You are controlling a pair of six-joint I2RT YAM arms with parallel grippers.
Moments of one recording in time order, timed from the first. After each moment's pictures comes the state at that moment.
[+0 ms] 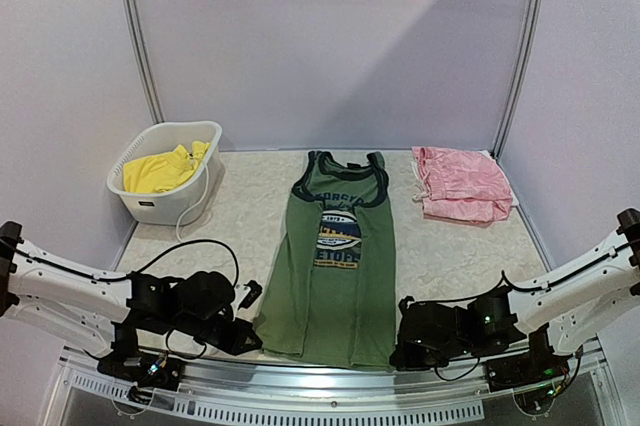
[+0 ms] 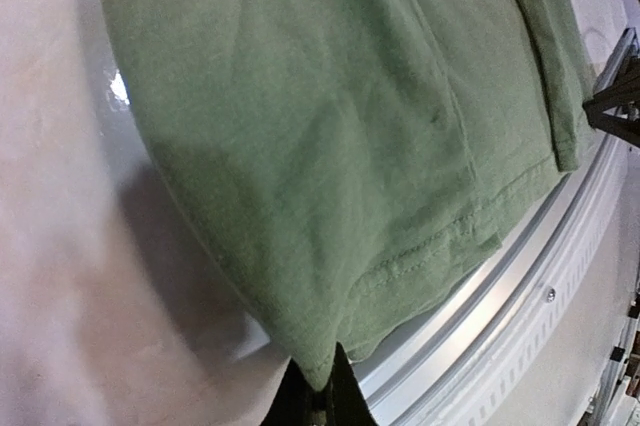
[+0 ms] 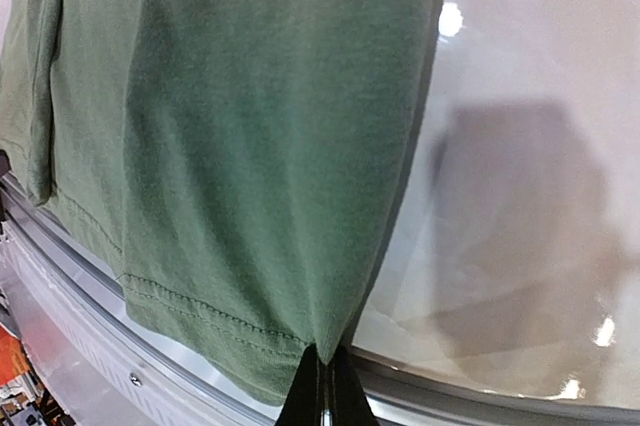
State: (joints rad) left arm -1.19 1.14 0.35 -0.16 0.10 -0.84; right arm 1.43 1.37 0.52 -0.22 0.10 1.37
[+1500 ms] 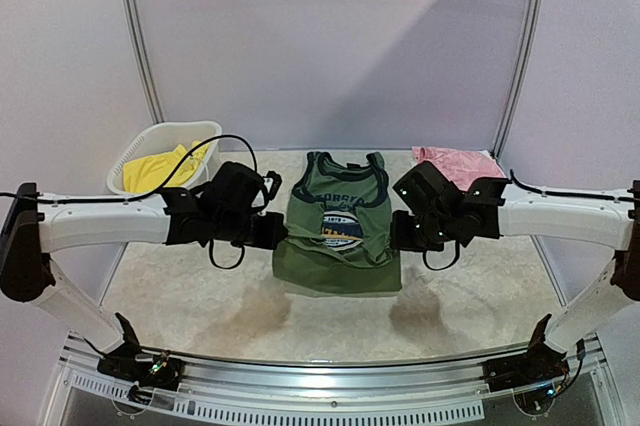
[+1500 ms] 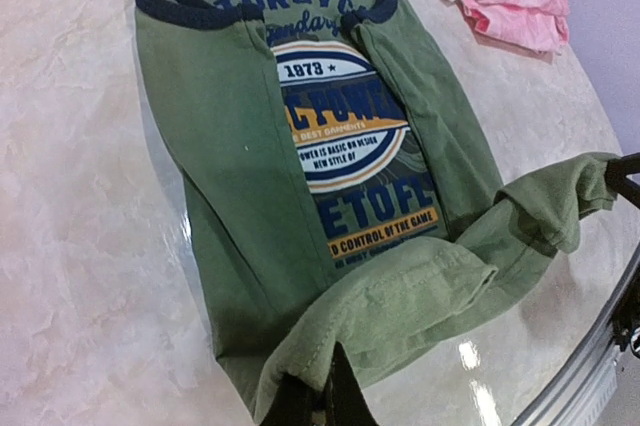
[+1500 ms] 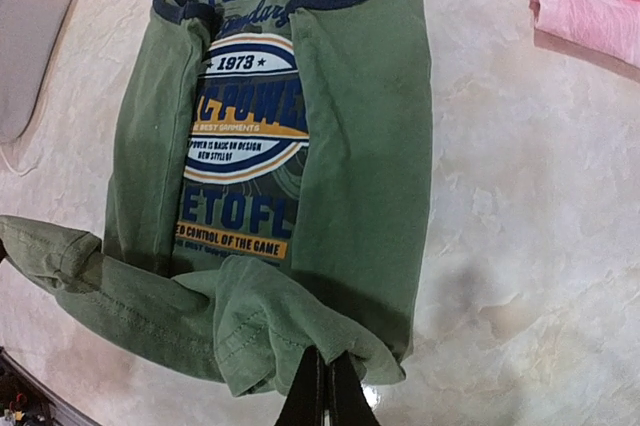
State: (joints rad) left arm -0.86 1.45 0.94 -0.27 -0.10 -0.54; right arm 0.92 1.47 1.07 -0.57 0.28 0.89
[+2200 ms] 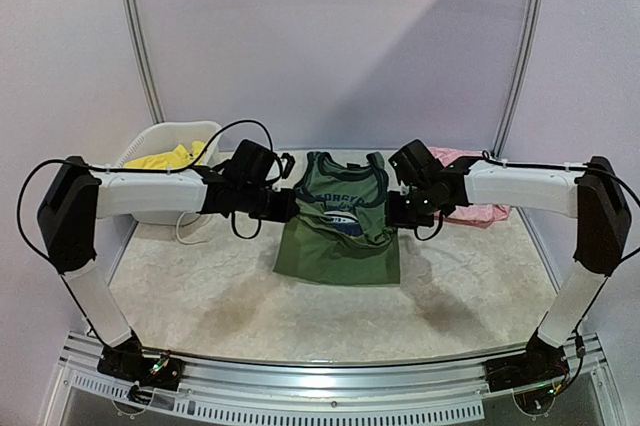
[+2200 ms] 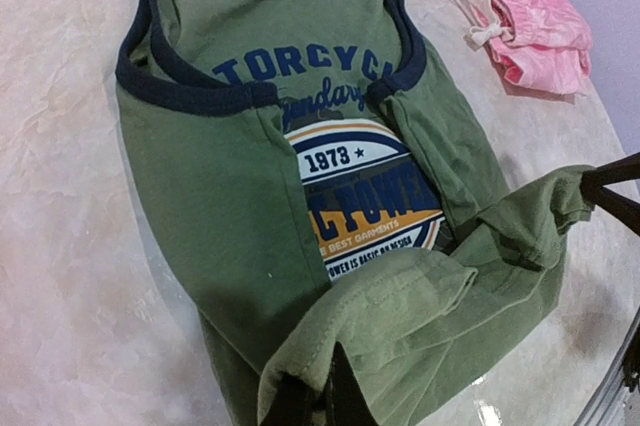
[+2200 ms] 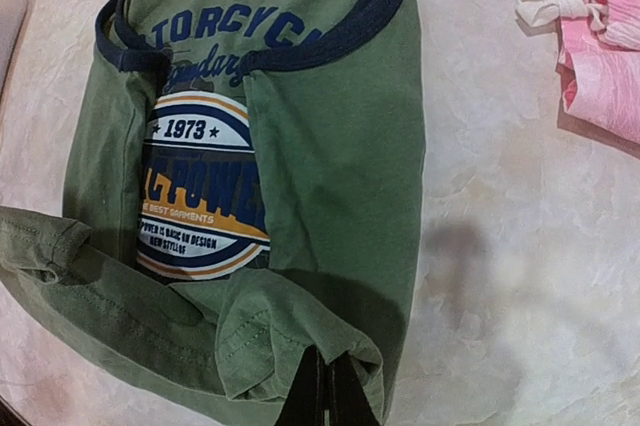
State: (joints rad) left arm -0.70 1.74 1.16 -0.19 0.05 -0.41; right arm 0.71 1.73 1.26 -0.53 0.15 0.70
